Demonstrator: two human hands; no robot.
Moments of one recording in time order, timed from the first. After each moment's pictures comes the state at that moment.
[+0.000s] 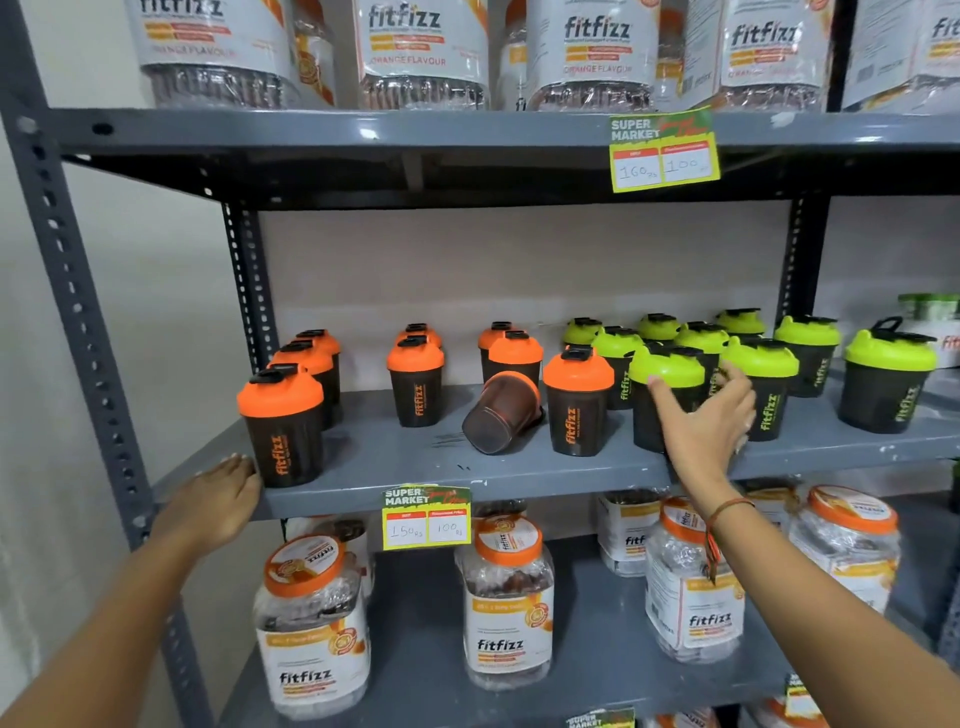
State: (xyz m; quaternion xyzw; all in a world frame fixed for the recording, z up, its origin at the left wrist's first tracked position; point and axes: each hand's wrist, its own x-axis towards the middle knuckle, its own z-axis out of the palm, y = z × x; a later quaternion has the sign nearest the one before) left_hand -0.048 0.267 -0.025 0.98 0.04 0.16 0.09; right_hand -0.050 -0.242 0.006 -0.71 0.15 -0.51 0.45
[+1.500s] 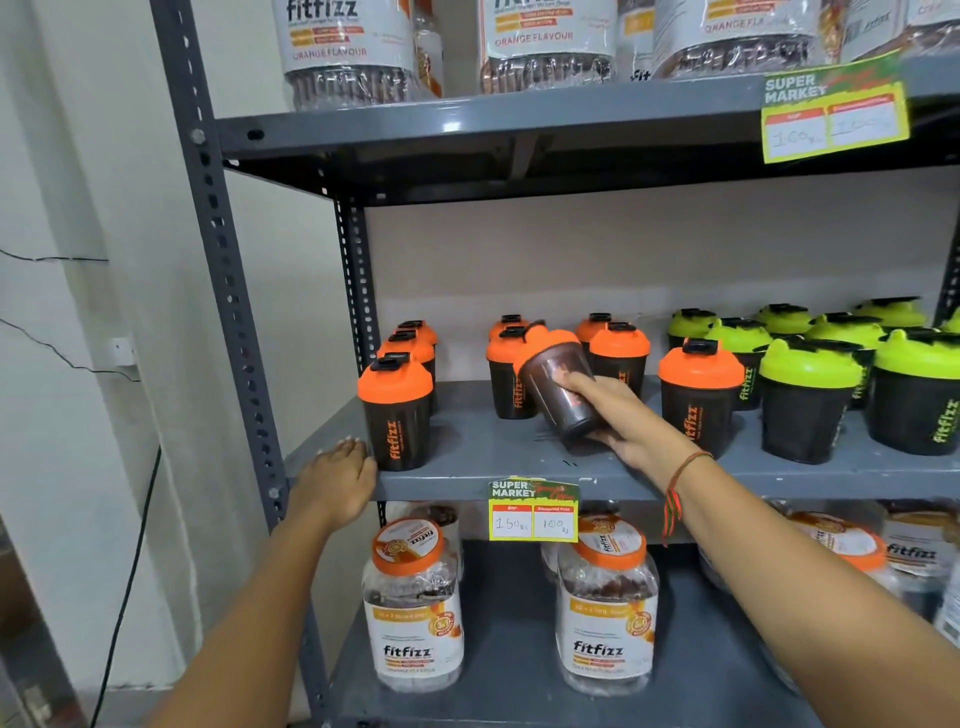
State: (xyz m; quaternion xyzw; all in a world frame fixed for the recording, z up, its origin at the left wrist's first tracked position) left_hand -0.049 0.265 -0.028 0.98 0.05 0.17 0.08; right_hand -0.003 -0.073 0.032 -0.69 -0.12 0.00 0.71
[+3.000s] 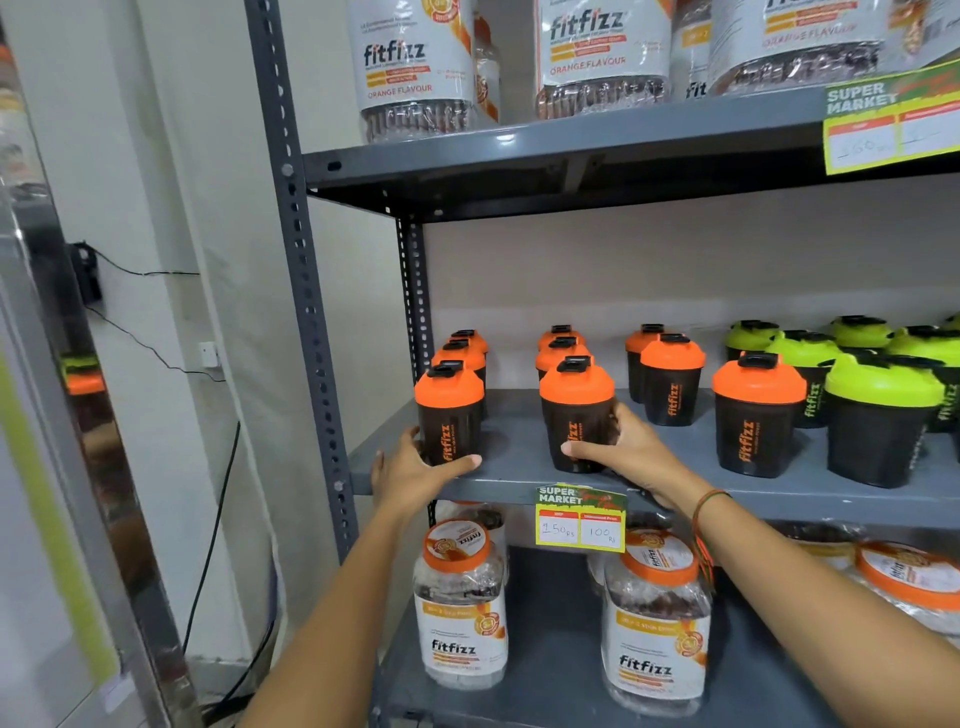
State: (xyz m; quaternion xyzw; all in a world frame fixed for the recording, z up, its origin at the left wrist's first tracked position) left_hand -0.062 0.232 -0.022 0.86 0.13 0.25 0.42; right_hand -0.010 -0.055 0.001 -0.81 -0.21 -0.07 0.54
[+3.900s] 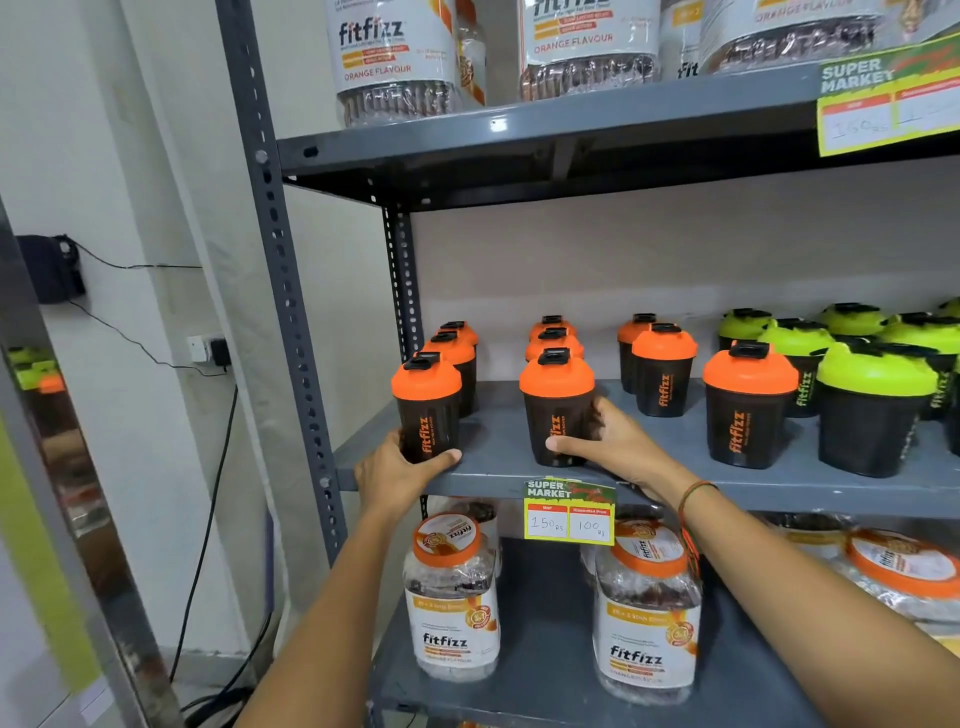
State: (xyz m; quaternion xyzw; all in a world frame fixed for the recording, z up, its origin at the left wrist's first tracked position) left_hand -0.064 0.228 -0.025 0.85 0.13 0.29 0.41; right_hand -0.009 -0.051 0.003 -0.81 -0.23 -0.04 0.54
